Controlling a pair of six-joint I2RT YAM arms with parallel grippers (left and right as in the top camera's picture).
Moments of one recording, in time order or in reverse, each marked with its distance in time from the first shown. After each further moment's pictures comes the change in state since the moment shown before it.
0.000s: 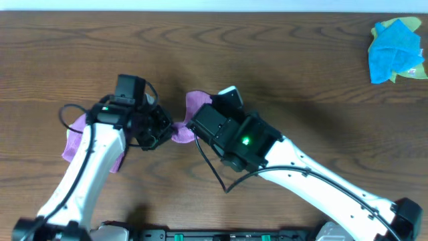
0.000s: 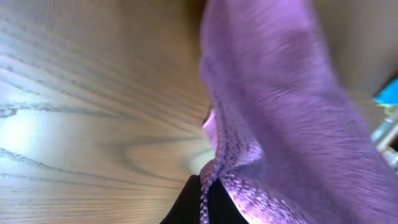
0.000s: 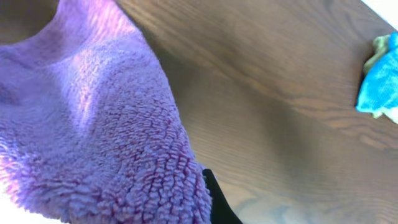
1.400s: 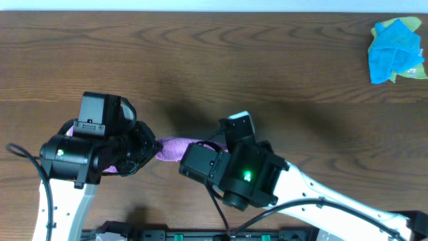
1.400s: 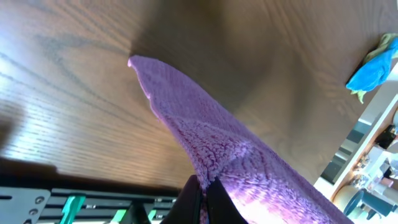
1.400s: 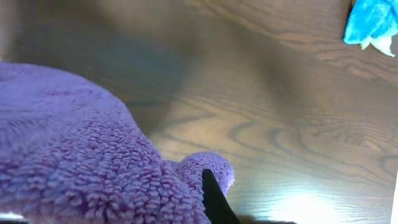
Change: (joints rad) left arm 0.004 -0.320 0.163 -0.390 -0.076 -0.022; right arm 0.204 -0.016 0.209 -0.492 -0.035 0.418
